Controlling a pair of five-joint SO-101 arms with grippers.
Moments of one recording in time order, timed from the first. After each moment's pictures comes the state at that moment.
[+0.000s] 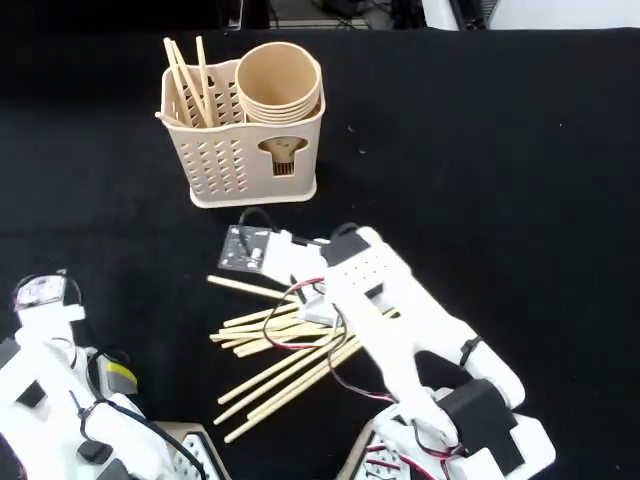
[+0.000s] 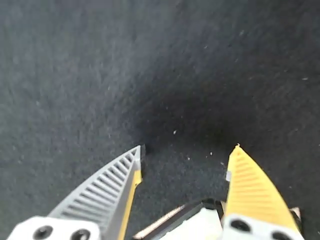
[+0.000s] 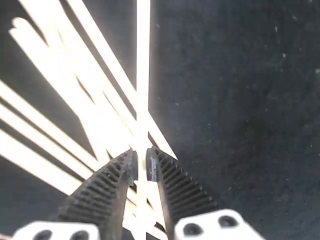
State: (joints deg) left arm -56.4 -44.9 73.2 68.4 -38.9; right arm -29.0 -13.8 46.1 57.4 49.2
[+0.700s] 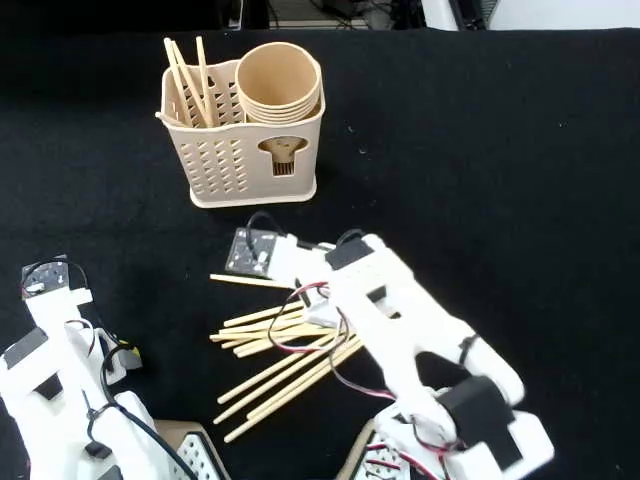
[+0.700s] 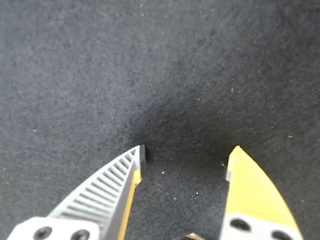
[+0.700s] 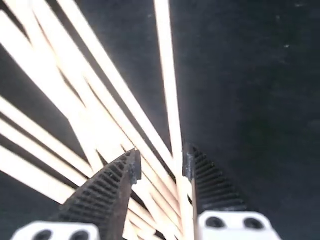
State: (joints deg) left arm -47.2 -44.9 76.6 58.0 -22.5; right arm -28.7 -11.6 49.4 52.5 49.4
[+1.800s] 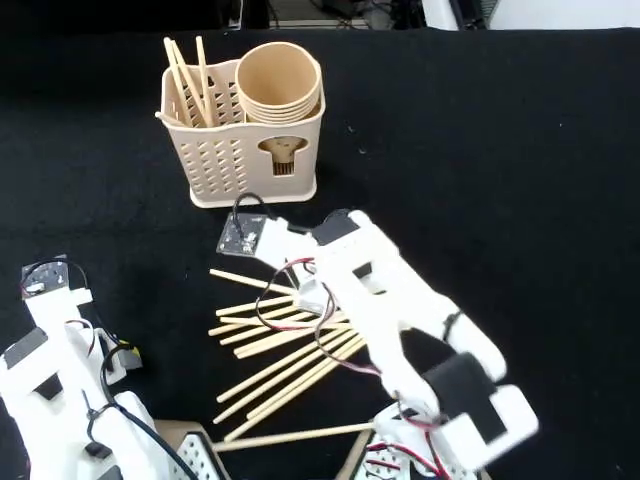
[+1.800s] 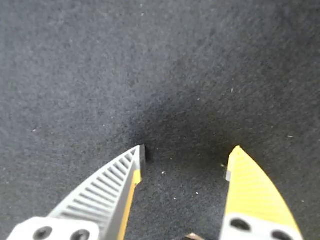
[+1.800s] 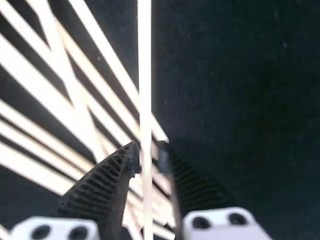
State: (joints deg) left arm -47.2 -44.9 76.7 58.0 -22.5; right arm -28.6 -7.2 37.9 61.8 45.1
